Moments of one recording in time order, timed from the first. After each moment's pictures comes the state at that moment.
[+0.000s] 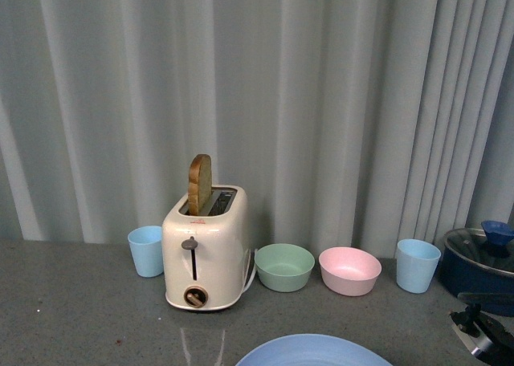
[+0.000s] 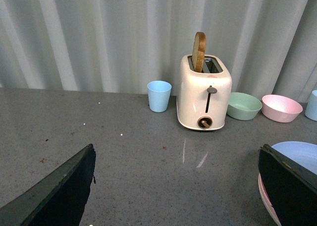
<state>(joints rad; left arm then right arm) 0.00 0.00 0.03 0.00 0.00 0.00 0.06 1.96 0.76 0.27 -0.39 0.32</state>
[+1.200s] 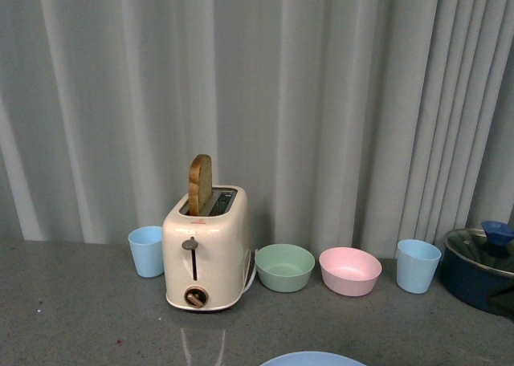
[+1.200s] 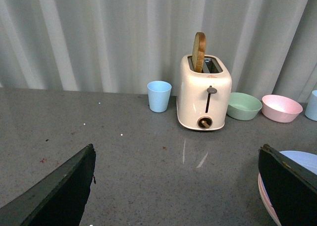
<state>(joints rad) 0.00 0.00 0.03 0.00 0.00 0.00 -0.01 1.40 0.61 0.22 -0.17 0.21</state>
